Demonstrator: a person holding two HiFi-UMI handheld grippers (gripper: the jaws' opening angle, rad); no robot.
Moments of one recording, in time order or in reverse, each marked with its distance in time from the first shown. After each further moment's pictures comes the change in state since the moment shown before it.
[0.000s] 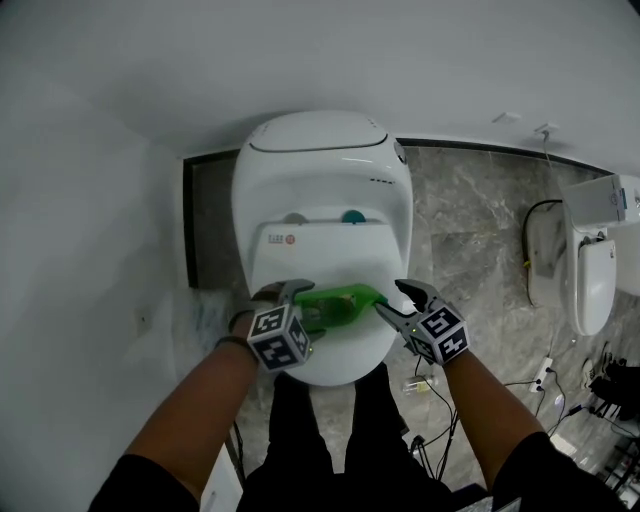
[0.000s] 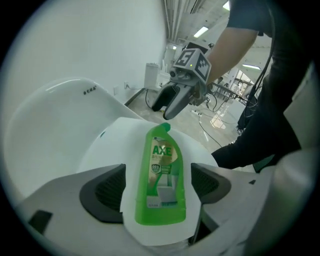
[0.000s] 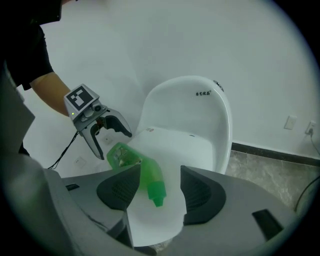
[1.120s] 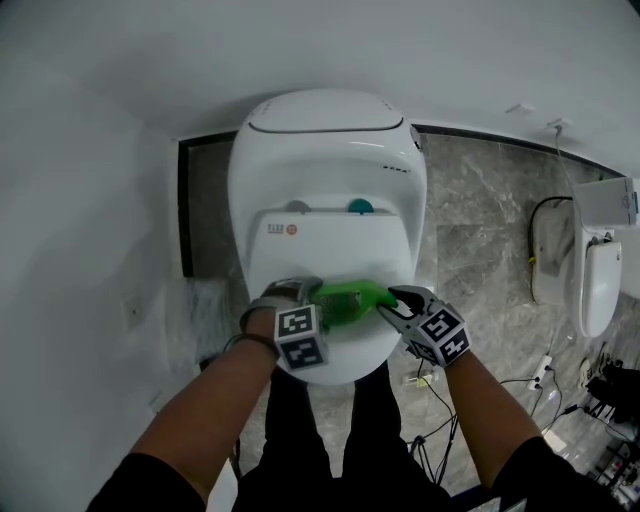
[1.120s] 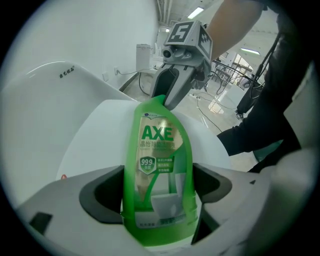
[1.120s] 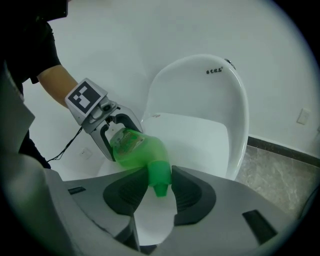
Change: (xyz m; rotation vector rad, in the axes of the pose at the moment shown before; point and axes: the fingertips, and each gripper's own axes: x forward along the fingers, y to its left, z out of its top) left arm 0.067 -0.002 -0.030 0.083 0.147 -0.015; right arm 0.038 0.005 -0.041 -0.027 0.071 0.091
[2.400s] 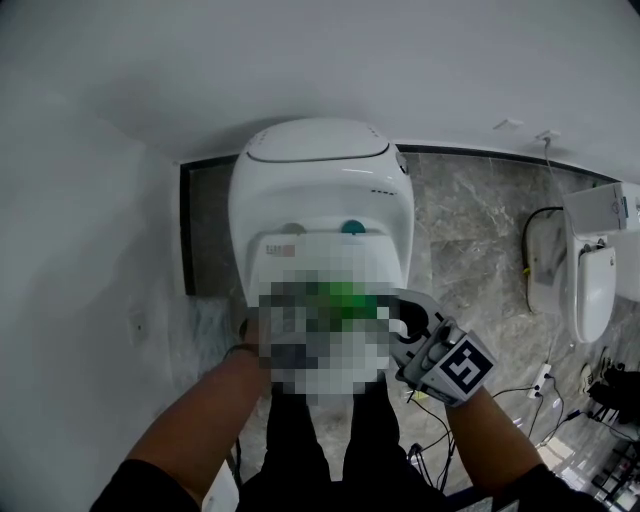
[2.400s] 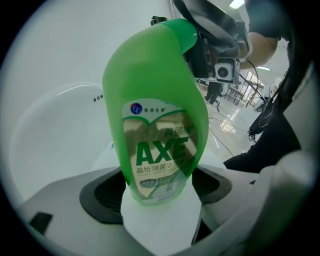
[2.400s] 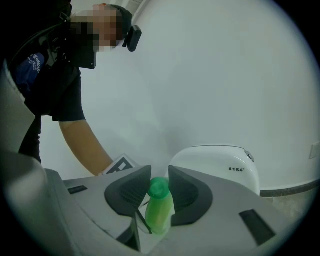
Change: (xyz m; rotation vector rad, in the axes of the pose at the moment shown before) left arm -0.070 0.040 0.053 -0.151 -0.178 0.108; right arm -0.113 0.080 0.197 -0.089 -0.530 0.098
